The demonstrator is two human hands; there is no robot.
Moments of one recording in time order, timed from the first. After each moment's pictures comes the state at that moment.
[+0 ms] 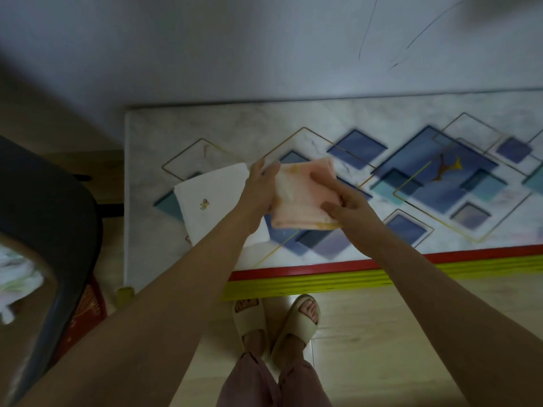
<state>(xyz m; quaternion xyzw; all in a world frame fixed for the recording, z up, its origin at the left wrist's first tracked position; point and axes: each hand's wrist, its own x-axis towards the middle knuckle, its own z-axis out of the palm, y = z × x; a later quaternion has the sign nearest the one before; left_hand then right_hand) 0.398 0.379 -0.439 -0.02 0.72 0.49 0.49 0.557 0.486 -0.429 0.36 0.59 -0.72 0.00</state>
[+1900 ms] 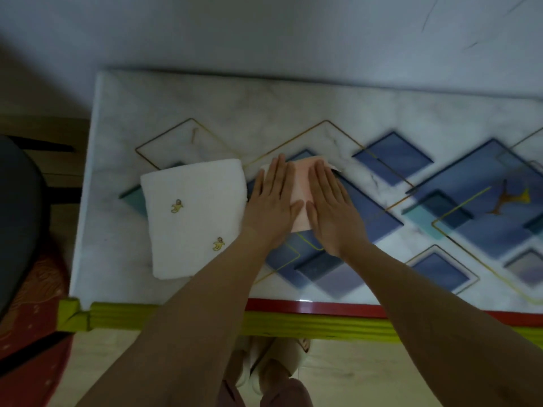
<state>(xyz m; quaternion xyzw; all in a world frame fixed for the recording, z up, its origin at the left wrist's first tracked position) 0.409 0.399 -0.584 0.46 0.87 0.00 0.19 0.517 0.522 -0.589 0.16 0.97 -0.16 0.10</state>
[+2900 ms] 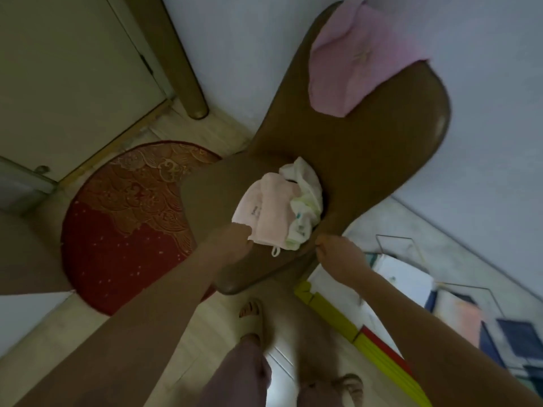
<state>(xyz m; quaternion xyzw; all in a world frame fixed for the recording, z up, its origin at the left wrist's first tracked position) 0.351 -0.165 -0.372 0.14 0.94 0.08 0.31 0.300 0.100 -0.241 -0.04 0.94 -0.20 0.27</state>
